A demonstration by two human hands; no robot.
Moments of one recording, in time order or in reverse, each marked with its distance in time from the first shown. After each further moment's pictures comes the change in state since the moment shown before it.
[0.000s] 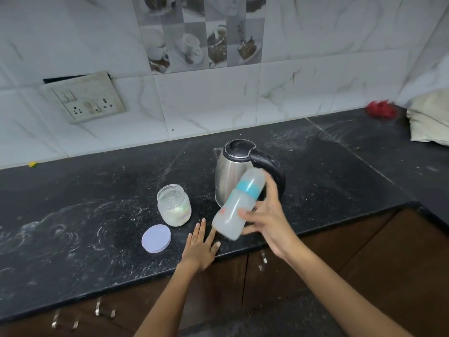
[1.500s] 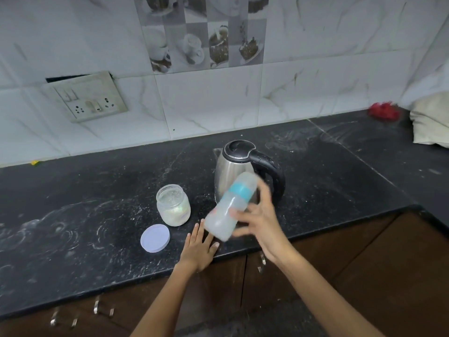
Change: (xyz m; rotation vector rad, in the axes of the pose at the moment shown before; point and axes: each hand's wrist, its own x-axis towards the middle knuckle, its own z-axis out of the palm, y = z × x) left_hand -0.001 -0.003 0.007 -0.177 0.096 -0.035; right_hand 0.003 0.004 0.012 -0.002 0.086 0.050
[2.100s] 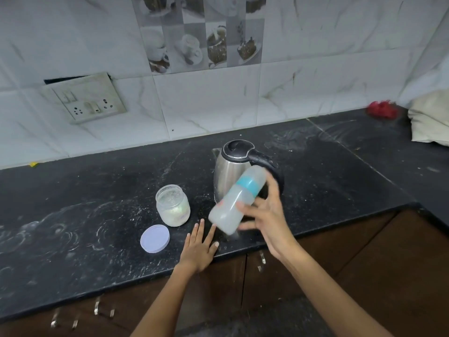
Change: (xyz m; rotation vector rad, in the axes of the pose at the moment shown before) left_hand 0.003 -0.001 0.001 0.168 -0.021 0.046; right_hand -0.003 -0.010 -0.007 0.042 0.026 -0.075
